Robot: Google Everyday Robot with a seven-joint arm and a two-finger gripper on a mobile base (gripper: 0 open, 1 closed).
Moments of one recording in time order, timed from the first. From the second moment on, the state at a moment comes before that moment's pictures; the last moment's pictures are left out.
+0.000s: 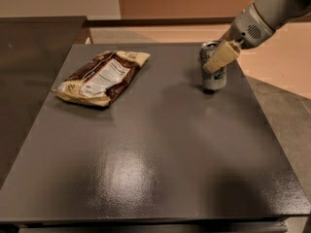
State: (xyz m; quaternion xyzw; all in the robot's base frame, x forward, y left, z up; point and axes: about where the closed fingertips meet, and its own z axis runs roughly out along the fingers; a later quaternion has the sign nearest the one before) arm 0.614 -0.162 0.915 -0.53 0.79 0.18 0.25
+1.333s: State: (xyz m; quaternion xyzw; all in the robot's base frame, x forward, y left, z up) arm 0.533 -0.117 0.896 -0.68 0.72 0.08 0.06
